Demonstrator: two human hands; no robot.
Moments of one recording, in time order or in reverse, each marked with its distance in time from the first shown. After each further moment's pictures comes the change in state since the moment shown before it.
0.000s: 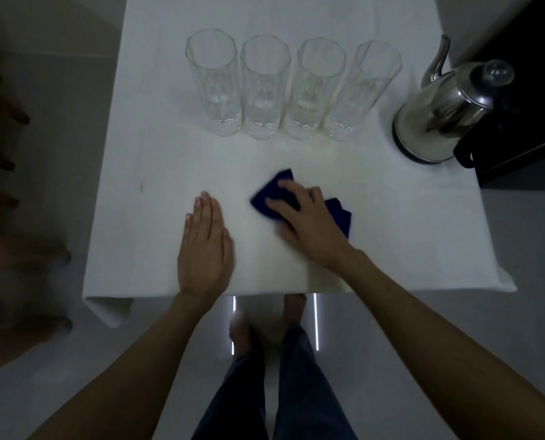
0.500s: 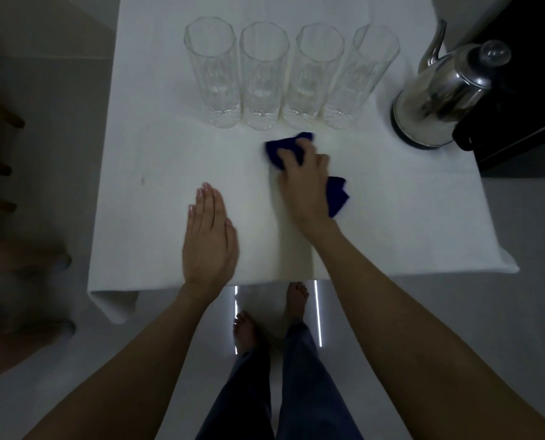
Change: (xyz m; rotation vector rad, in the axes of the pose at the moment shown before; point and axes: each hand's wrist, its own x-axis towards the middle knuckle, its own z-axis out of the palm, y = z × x) left_hand 0.001 -0.001 0.002 -0.025 0.001 0.006; right_hand 0.053 -0.014 0.012 0.011 0.238 0.493
